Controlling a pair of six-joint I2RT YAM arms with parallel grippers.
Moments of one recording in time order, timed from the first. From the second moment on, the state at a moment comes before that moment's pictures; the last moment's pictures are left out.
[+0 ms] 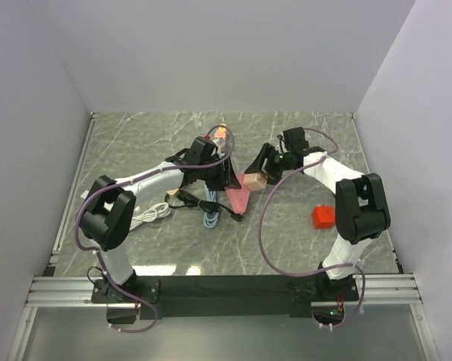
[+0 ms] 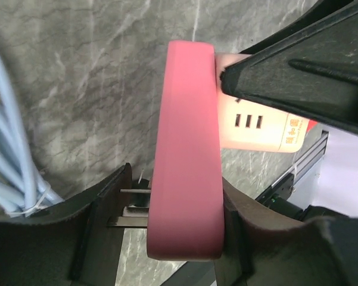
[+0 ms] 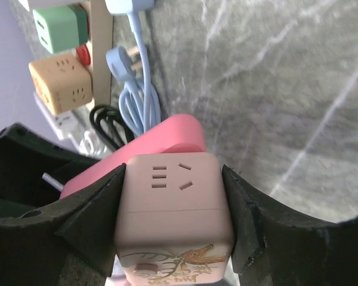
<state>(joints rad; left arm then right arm) -0.61 1.77 1.21 -0.25 0.34 -0.74 0.26 1.75 1.16 -0.36 -0.53 0.74</state>
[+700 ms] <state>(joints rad) -0.53 1.82 1.21 -0.26 0.27 -0.69 -0.08 1.70 1.27 -0.78 -0.44 0.52</state>
